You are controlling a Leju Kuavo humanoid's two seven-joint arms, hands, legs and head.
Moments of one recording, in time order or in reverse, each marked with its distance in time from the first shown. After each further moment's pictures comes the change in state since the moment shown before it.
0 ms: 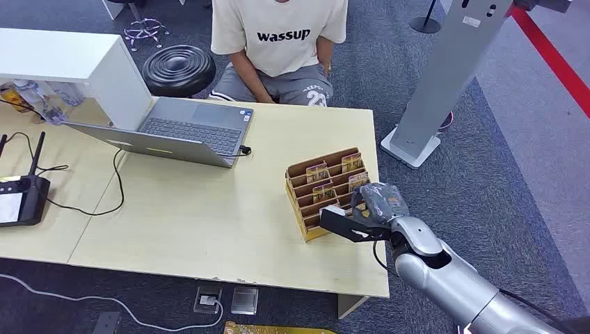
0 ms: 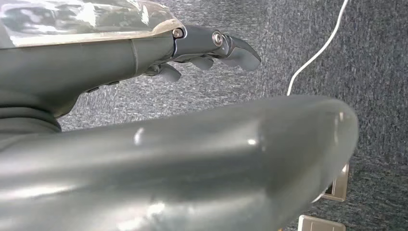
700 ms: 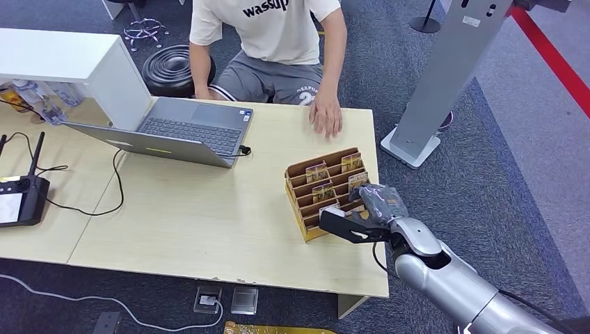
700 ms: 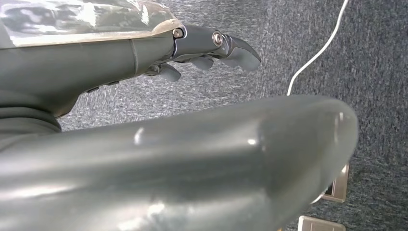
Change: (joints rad) left arm 0.000 0.000 0.000 0.000 0.000 0.003 -0.001; right arm 0.002 0.000 0.004 0.002 -0.012 0.008 -0.004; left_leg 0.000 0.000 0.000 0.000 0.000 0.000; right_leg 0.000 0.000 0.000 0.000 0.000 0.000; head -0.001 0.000
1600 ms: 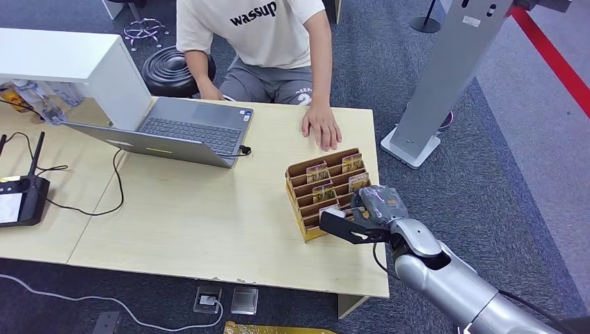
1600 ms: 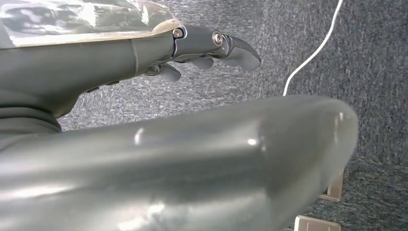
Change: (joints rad) left arm 0.000 0.000 0.000 0.000 -0.002 0.000 -0.016; right arm 0.000 0.000 0.003 0.004 0.003 -0.003 0.000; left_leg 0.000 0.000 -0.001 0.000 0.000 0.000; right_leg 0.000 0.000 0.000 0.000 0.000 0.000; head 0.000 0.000
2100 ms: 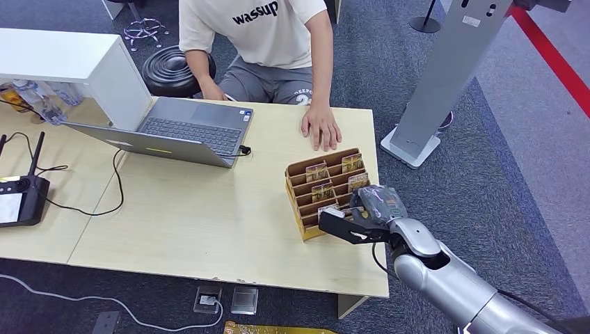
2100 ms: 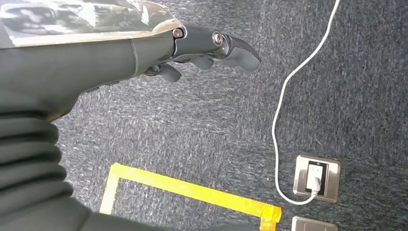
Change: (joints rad) left arm 0.000 0.002 0.000 0.000 0.004 0.004 -0.012; right arm -0.005 0.005 -0.001 0.000 0.002 -0.004 -0.003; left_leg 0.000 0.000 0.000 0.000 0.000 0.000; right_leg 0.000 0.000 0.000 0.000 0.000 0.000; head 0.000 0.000
